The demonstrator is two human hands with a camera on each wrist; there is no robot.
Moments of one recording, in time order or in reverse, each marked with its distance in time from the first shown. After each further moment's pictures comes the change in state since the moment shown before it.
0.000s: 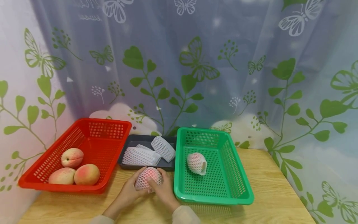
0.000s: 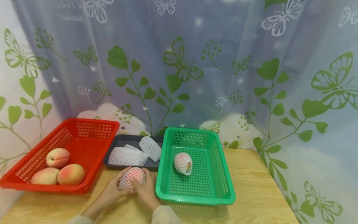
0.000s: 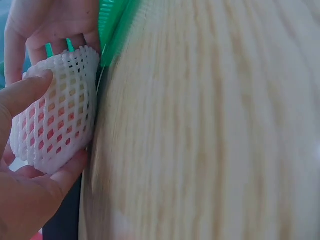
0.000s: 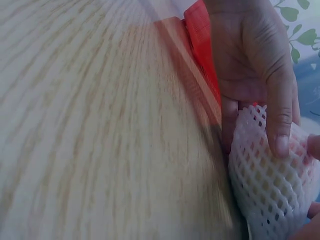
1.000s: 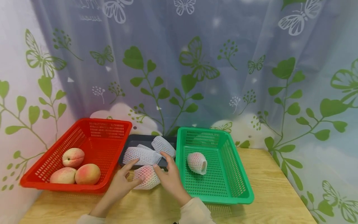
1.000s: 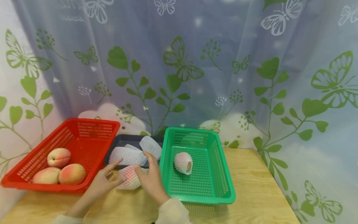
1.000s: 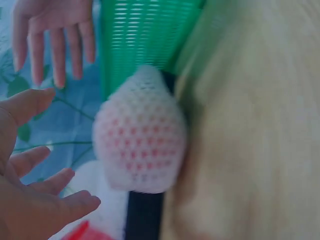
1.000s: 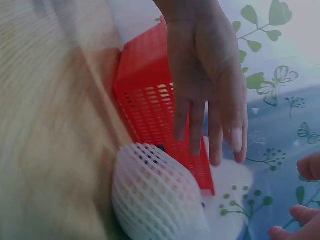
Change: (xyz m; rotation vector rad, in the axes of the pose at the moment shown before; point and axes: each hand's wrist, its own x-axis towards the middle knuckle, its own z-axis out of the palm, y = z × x) left_hand -0.004 0.057 -0.033 0.201 0.069 0.092; right_hand 0.013 -0.066 -0.045 0.090 -0.100 -0.167
